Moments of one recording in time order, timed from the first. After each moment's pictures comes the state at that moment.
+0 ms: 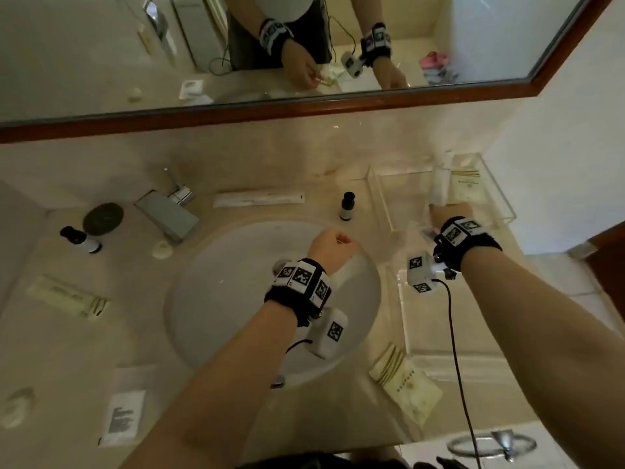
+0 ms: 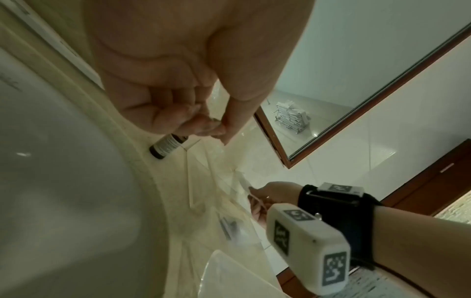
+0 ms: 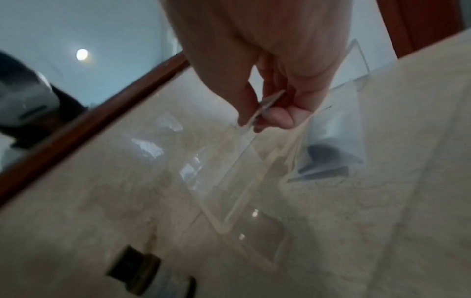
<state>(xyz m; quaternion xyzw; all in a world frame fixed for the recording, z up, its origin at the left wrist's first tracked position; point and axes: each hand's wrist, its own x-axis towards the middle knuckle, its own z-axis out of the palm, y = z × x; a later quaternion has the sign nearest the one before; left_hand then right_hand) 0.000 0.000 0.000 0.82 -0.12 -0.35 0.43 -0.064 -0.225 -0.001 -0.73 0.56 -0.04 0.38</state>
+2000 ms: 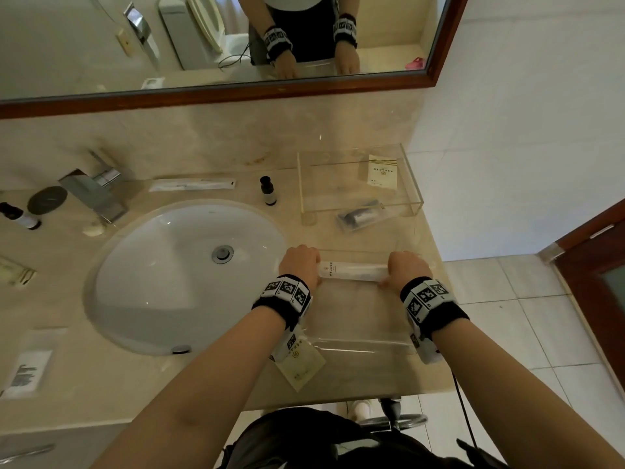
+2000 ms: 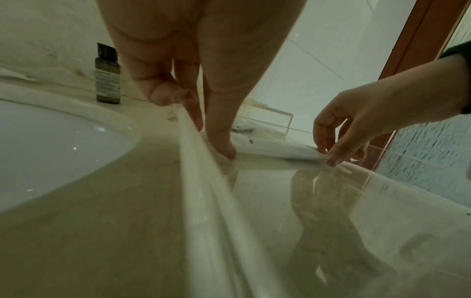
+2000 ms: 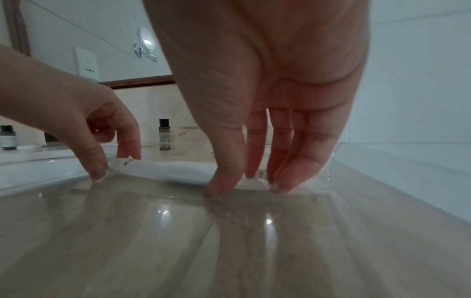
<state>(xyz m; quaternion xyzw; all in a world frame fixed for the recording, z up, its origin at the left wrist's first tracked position) -0.126 -0.099 -0.039 0.94 -0.26 -0.19 0.09 -0.230 -0.269 -0.034 -0.92 0.32 0.20 0.13</state>
